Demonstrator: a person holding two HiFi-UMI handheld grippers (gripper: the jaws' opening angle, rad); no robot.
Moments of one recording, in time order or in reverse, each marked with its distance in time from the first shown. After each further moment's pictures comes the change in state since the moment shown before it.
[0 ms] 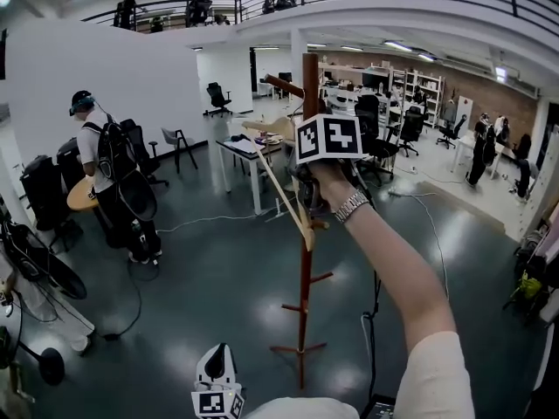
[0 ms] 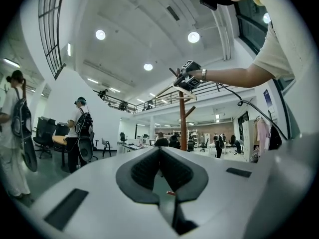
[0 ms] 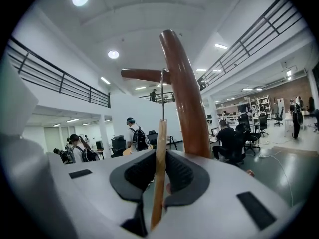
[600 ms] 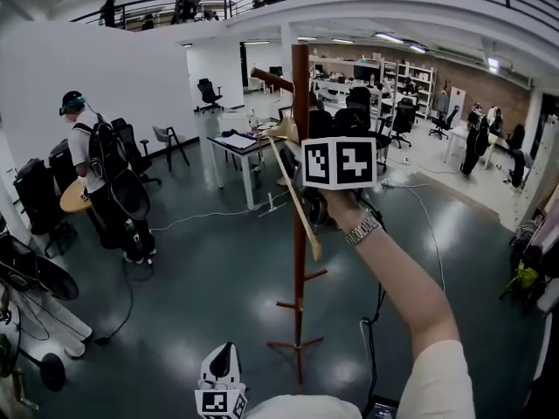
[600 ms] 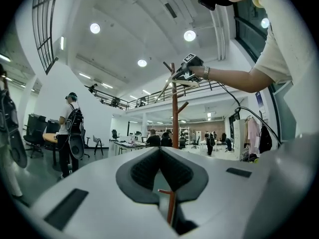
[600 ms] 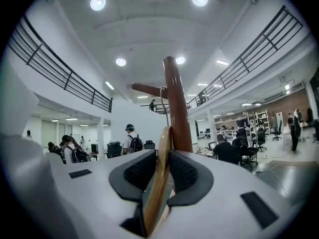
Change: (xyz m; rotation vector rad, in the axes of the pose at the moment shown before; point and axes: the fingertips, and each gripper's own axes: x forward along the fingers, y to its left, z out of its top) left arm 0.008 -0.029 -0.013 0.009 0.030 -0.093; right arm -0.057 -0.005 -0.010 -0.072 -0.139 -0.023
